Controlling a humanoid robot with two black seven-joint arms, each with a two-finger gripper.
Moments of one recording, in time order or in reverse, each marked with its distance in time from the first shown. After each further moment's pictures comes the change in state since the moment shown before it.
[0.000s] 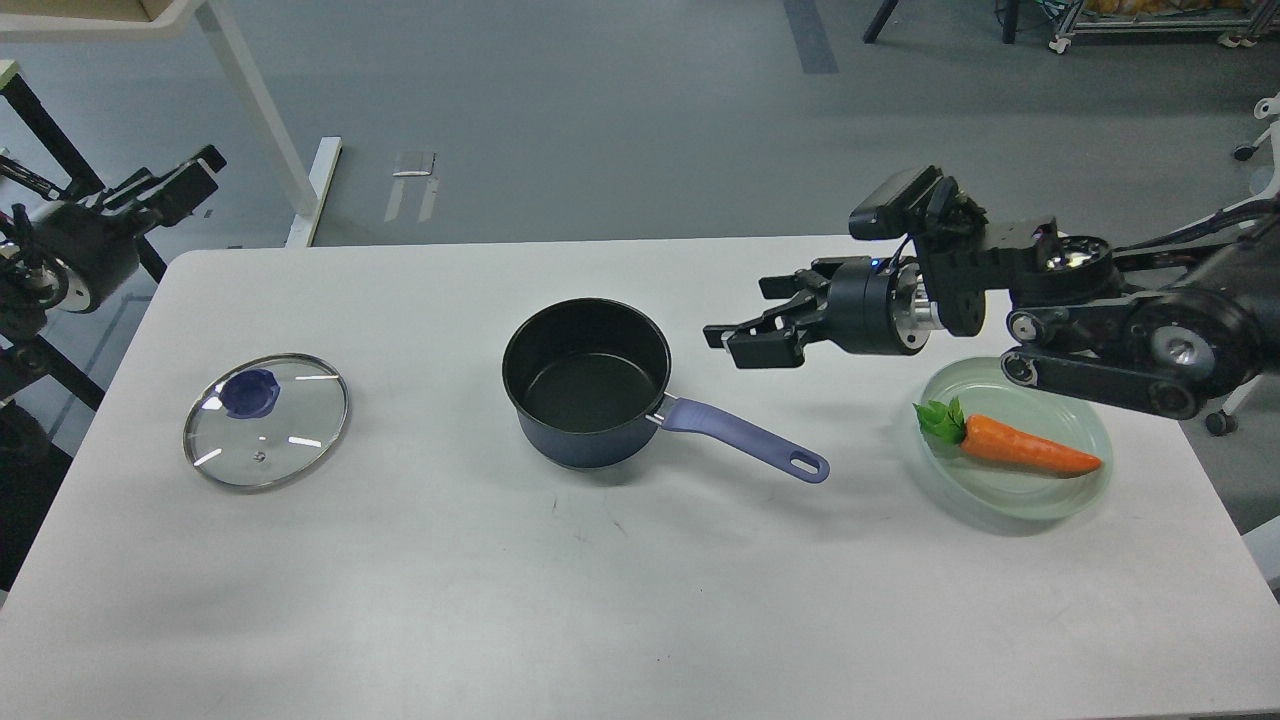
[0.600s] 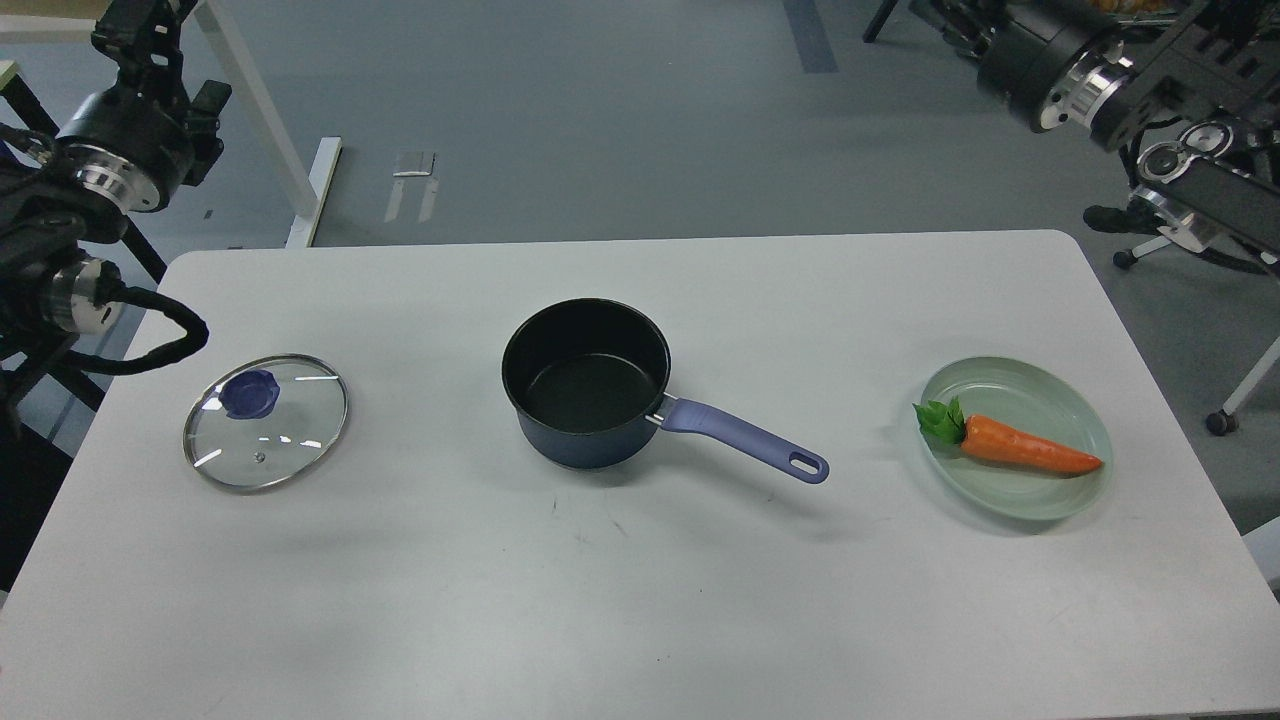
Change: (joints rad) left arm -0.023 -0.173 -0.251 0.035 -0.606 -0.235 0.000; right arm -0.219 -0.077 0.549 -0.180 0.550 -0.011 -0.003
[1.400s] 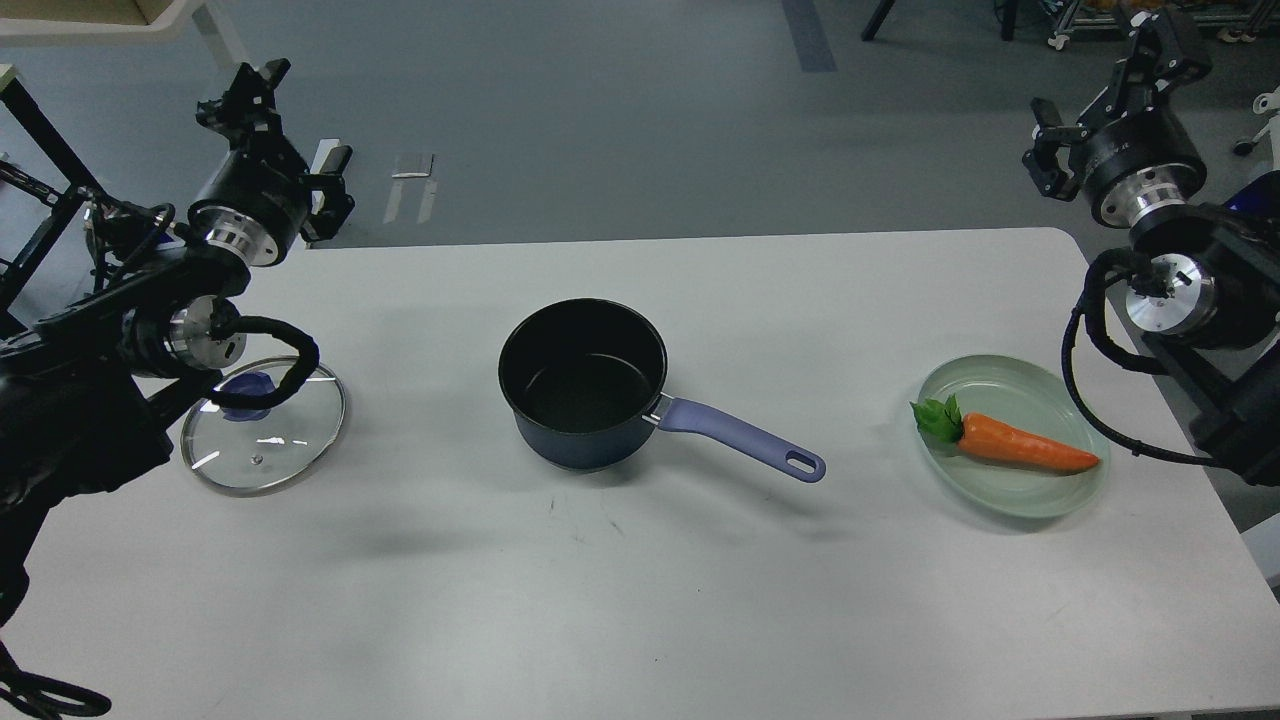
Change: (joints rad) left arm 0.102 -0.171 -0.041 0.032 -0.281 -0.133 0.000; right arm -0.379 0.124 0.482 -0.163 0.637 0.001 0.000
